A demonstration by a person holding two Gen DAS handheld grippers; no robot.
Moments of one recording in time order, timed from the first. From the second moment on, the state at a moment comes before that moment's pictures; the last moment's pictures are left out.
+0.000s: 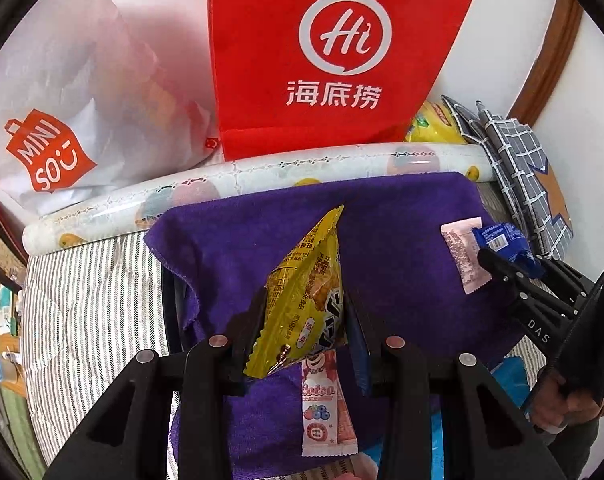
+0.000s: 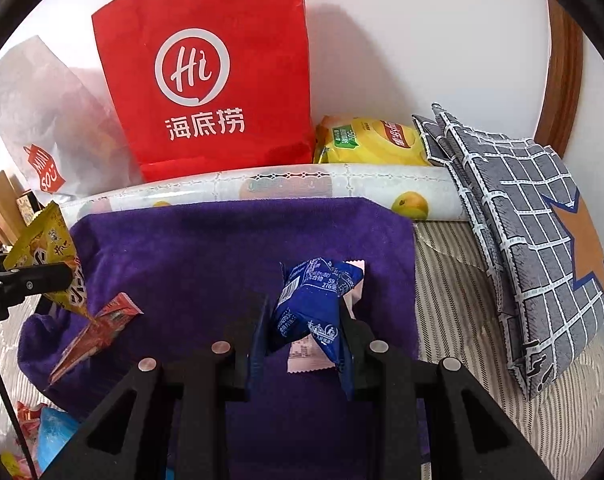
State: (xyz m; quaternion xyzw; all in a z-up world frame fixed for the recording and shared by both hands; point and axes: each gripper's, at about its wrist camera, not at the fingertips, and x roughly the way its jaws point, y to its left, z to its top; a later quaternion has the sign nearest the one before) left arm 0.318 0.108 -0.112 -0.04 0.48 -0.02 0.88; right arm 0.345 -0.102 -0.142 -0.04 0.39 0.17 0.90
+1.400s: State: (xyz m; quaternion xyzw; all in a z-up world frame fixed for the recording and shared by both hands) left arm 0.320 0.108 -0.115 -0.05 0.49 -0.03 0.87; right arm 0.340 -0.098 -0.136 -0.07 0.37 0.17 0.91
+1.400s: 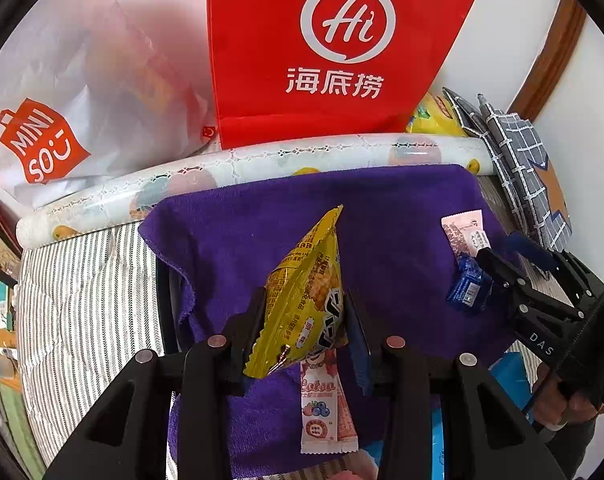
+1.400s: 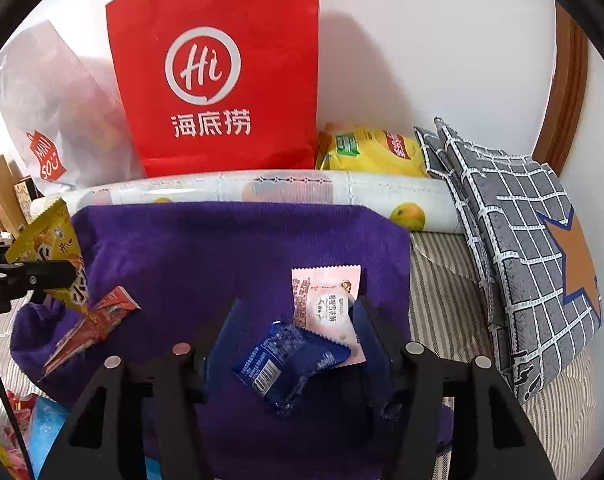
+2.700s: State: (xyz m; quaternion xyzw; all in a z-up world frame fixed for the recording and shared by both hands) left arm 0.269 0.080 -0.044 -0.02 0.40 -0.06 0.91; right arm 0.268 -0.114 -0.062 -0.04 0.29 0.12 0.95
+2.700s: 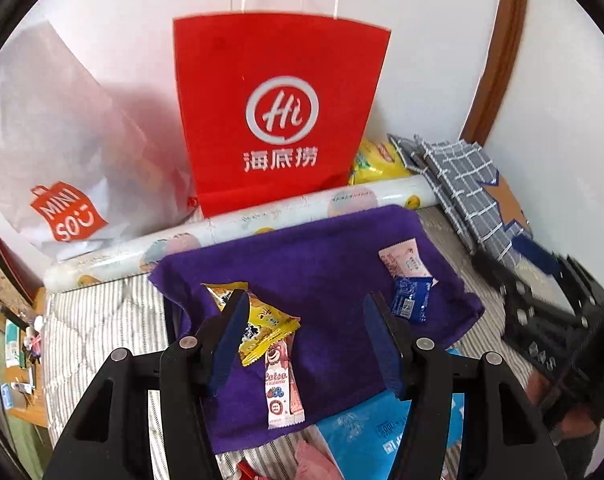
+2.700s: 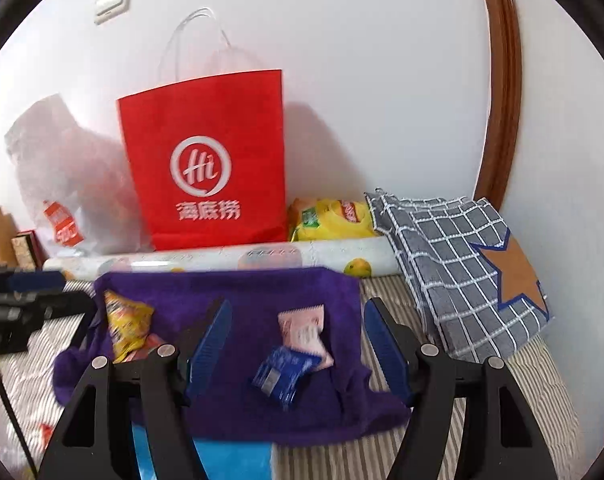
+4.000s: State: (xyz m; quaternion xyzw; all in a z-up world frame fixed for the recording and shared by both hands) left arm 0.122 0.134 -0.101 -0.03 0.47 0.01 0.88; right arm 0.134 -0.091 -0.172 0.00 0.46 0.27 0.85
